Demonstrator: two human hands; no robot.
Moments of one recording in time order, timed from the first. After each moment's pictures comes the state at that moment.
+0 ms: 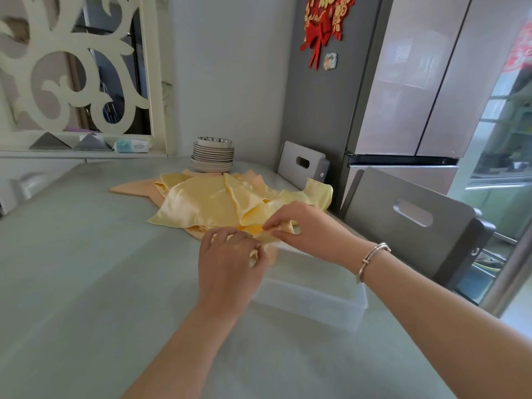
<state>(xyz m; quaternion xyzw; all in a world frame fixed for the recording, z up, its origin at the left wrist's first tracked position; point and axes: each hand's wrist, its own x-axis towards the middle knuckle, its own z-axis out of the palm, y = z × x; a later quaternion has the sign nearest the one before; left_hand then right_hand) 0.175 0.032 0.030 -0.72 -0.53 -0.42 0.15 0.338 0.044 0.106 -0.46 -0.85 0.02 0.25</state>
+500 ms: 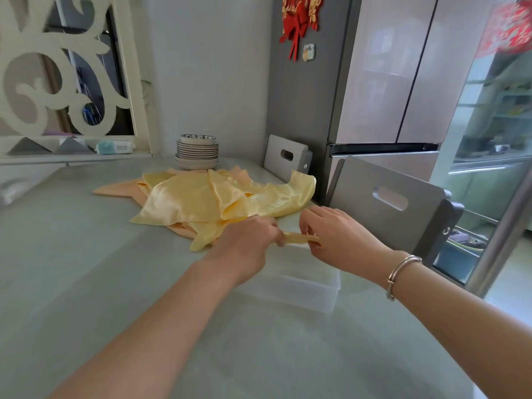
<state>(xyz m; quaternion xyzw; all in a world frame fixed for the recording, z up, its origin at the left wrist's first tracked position) 0.212 0.039 0.069 -0.89 -0.40 -0.20 0.08 0.402 0.008 0.090 -0.53 -0.82 -0.17 0.12</state>
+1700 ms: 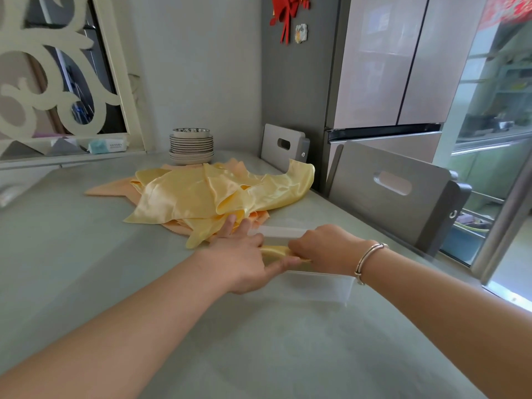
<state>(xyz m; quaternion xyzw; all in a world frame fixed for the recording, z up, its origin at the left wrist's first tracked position) 0.214 0.037 0.057 -0.85 -0.52 0.06 0.03 0.395 0.034 0.062 -0.51 -0.83 -0.16 -0.16</state>
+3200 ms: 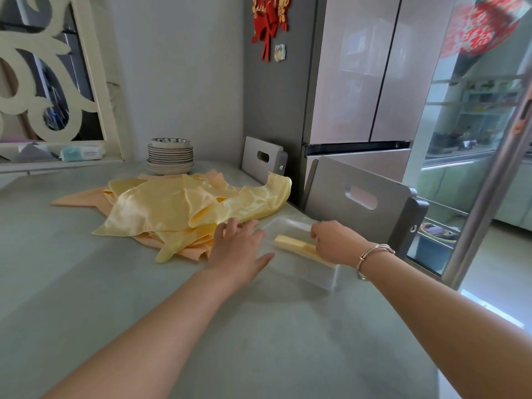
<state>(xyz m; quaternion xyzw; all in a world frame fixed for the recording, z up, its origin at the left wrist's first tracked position) 0.265 0.060 0.046 -0.85 -0.49 -0.15 0.10 0.463 0.035 0.076 -0.74 -0.68 0.01 0.04</state>
